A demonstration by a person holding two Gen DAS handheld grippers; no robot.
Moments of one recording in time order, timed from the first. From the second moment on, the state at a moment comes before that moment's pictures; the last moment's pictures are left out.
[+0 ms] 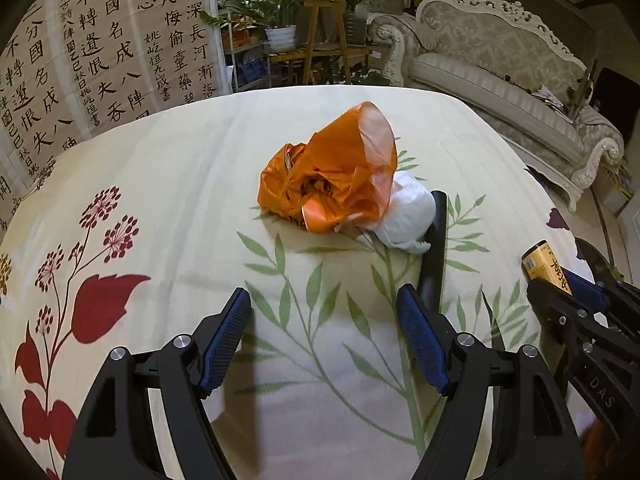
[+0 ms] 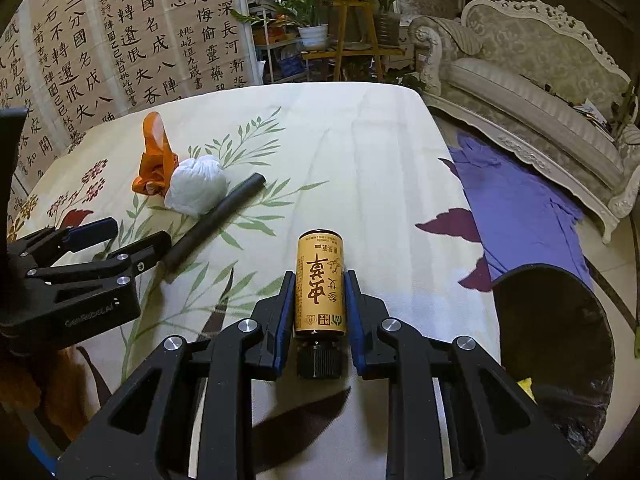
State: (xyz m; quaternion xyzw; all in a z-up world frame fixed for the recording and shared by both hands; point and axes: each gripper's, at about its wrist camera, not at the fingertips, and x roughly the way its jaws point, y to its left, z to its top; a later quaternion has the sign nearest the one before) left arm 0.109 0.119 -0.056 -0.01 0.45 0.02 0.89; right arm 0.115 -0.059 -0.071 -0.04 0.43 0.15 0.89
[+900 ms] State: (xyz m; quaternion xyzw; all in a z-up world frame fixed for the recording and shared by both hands) left arm 0.104 0.067 -0.055 0.02 0.43 -0.05 0.90; right arm 0.106 -0.085 -0.071 -0.02 0.43 0.15 0.89
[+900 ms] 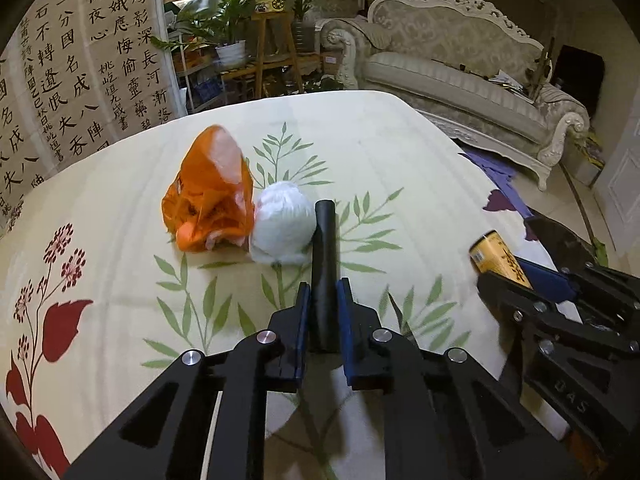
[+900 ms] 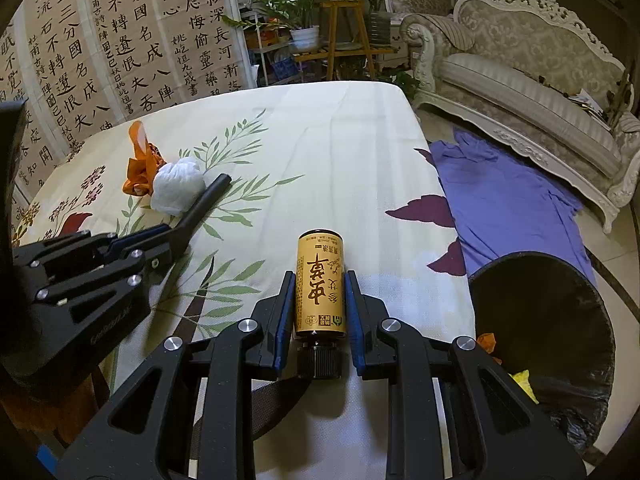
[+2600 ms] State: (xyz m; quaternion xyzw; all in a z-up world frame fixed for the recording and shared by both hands) left arm 0.056 -0.100 -0.023 0.04 0.33 -0.16 0.93; right arm 0.043 -0.265 -0.048 0.00 0.37 -0.06 0.93
